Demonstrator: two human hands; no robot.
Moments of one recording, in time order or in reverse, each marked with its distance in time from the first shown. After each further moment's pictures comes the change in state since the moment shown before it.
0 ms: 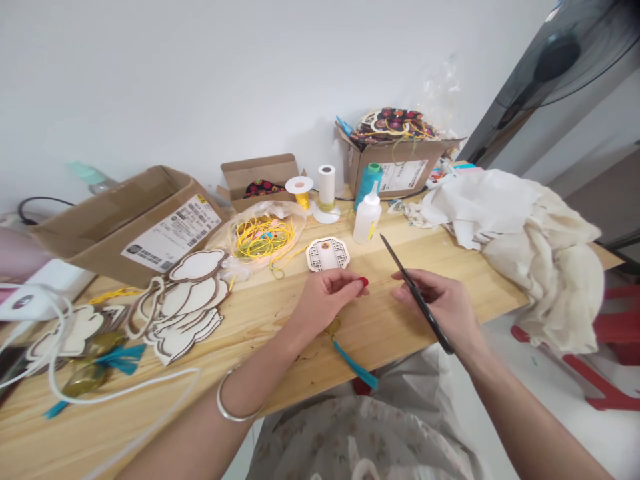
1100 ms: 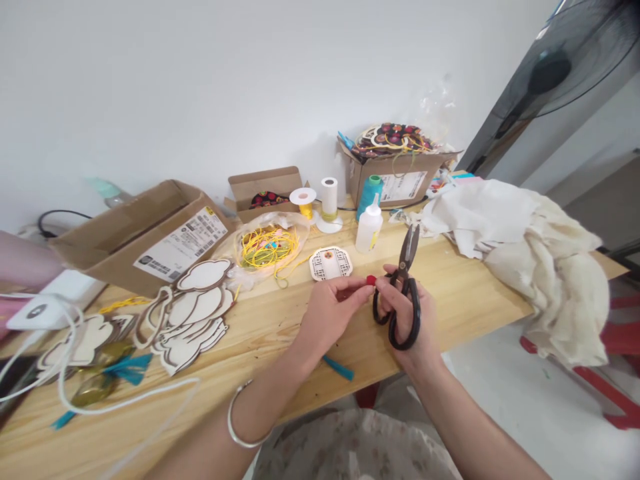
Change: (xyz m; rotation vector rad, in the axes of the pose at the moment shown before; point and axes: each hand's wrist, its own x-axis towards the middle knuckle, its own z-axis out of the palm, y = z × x) left_hand -0.001 0.008 0.010 0.031 0.109 0.067; right_hand 0.002 -0.005 0.058 0.760 0.294 0.221
